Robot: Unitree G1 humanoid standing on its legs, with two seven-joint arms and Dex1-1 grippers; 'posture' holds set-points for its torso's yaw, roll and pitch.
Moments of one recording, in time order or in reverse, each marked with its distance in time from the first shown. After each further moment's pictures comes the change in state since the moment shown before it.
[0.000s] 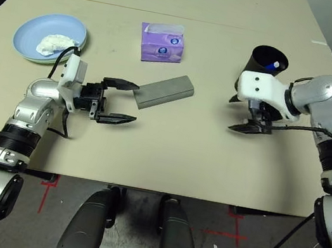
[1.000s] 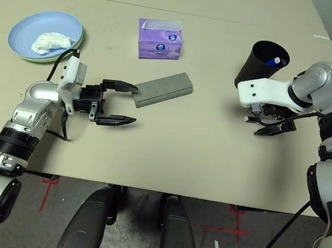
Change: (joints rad) left arm 0.034 -0.004 0.000 -0.067 -0.002 0.027 0.035; right arm -0.189 0.085 0.074 0.331 -0.249 -0.185 -0.020
